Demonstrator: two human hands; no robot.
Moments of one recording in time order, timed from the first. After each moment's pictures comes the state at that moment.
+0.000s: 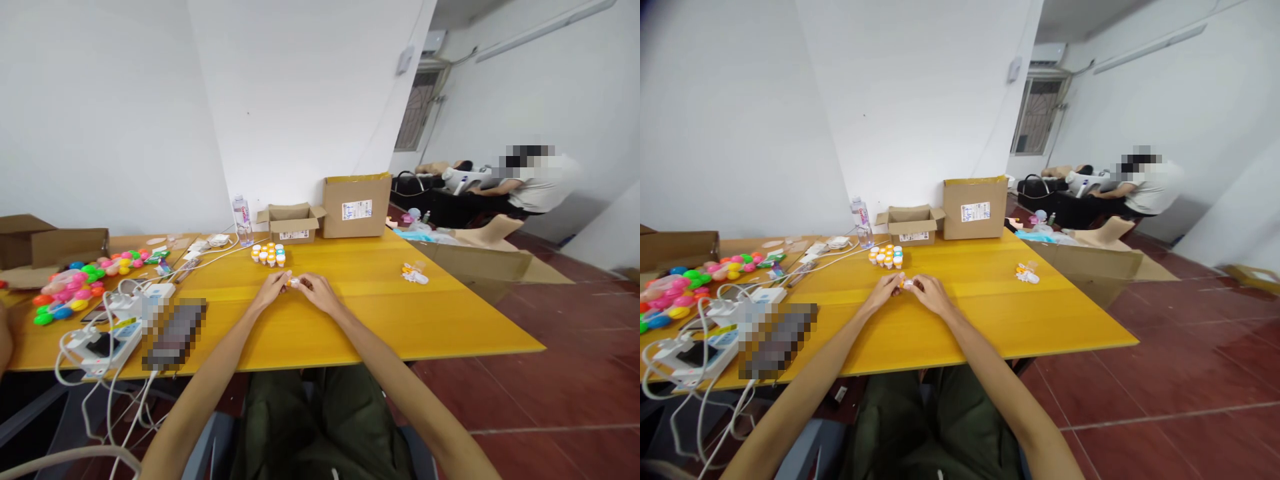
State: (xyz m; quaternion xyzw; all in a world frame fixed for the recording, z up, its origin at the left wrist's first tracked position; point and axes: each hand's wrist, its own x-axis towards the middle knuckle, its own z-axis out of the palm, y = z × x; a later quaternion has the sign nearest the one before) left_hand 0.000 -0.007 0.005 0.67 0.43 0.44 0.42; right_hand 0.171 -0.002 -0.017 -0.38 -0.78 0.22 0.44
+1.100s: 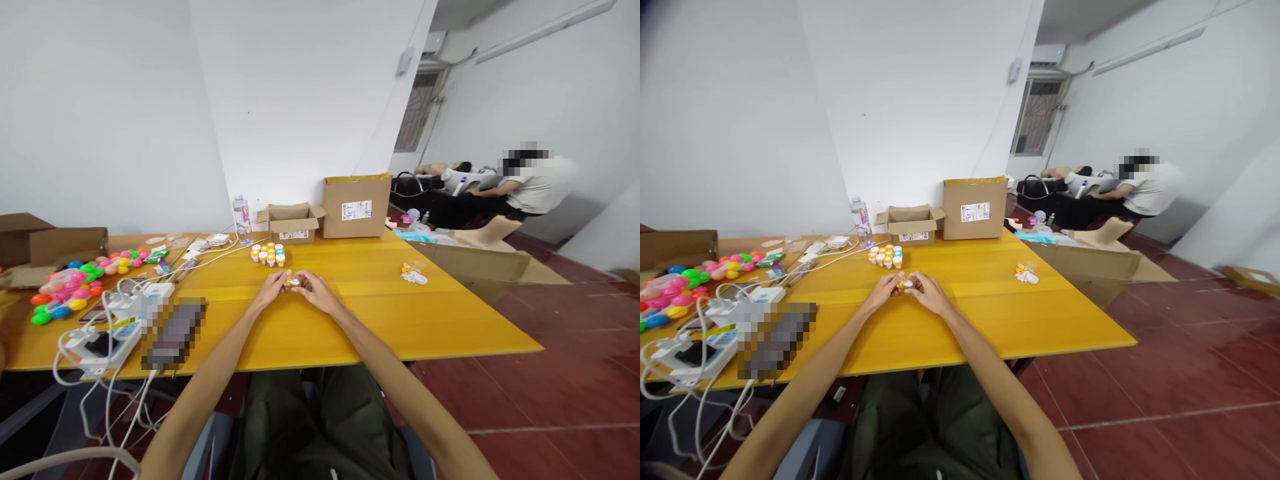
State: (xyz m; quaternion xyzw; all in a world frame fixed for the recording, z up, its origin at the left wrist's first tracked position) left_hand 0.001 -0.007 0.006 0.66 0.44 0.43 0.42; right_hand 0.171 -0.003 -0.018 -0.33 -0.77 0.30 0.45
